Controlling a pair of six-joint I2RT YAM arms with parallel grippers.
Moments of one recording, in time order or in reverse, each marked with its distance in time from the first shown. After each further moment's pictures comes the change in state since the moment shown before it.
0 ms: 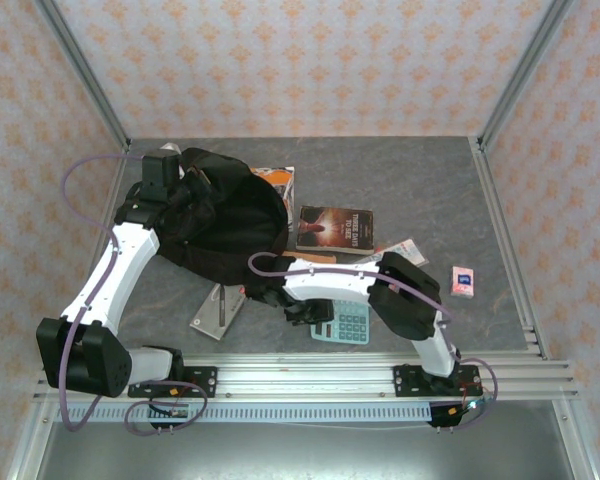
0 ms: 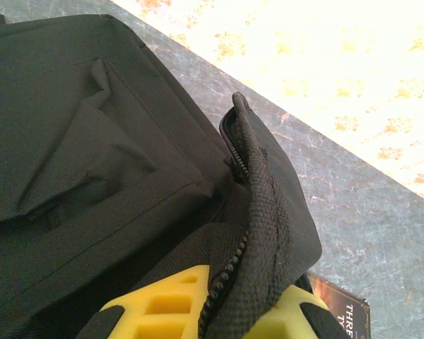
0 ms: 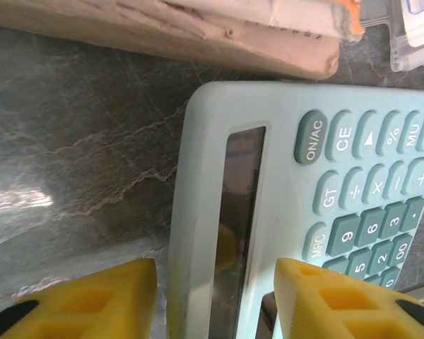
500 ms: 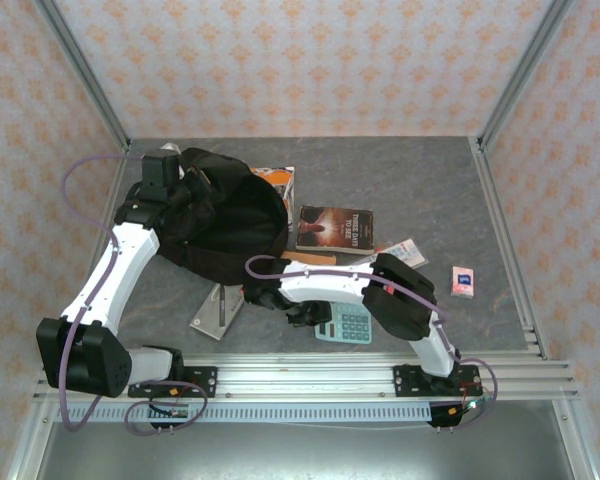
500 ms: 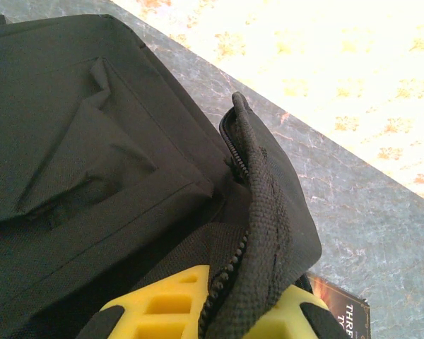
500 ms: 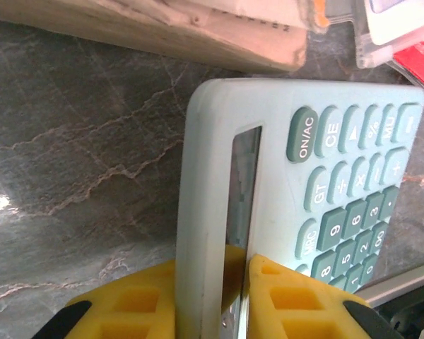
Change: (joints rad) left arm 0.000 0.000 0.000 0.000 0.000 0.000; right arm 0.013 0.022 0.029 -0.071 0.036 0.007
